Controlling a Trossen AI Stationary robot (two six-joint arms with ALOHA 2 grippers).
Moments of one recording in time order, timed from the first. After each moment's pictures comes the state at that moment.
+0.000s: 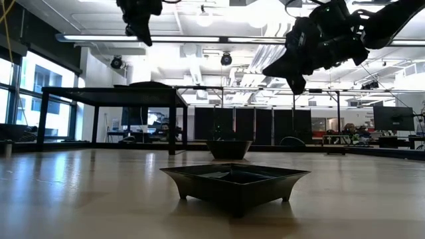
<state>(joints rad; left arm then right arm) 0.75 1.47 1.79 -1.34 0.18 0.28 -0.48 1.15 0.50 0.36 -0.41 0.31</state>
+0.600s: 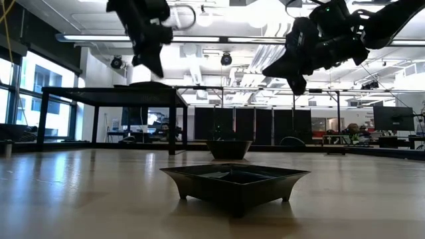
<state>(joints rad) 0.60 1.40 1.33 -0.90 0.13 0.05 -0.48 1.15 0.50 0.36 -0.39 0.36</state>
